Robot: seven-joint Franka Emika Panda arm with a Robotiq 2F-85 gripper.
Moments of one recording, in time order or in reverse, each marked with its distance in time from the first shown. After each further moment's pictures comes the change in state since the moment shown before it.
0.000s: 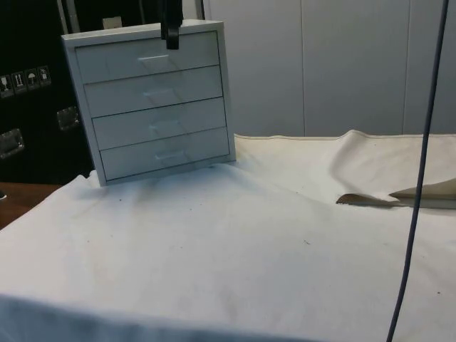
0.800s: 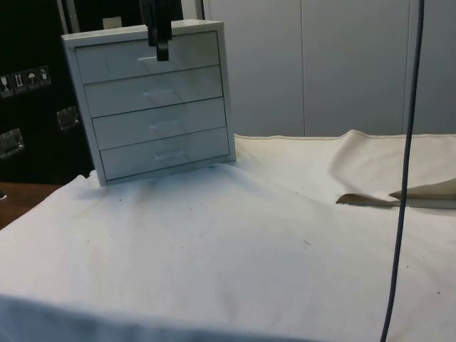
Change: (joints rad) arm -0.005 0.156 -0.034 0.101 0.000 0.039 -0.092
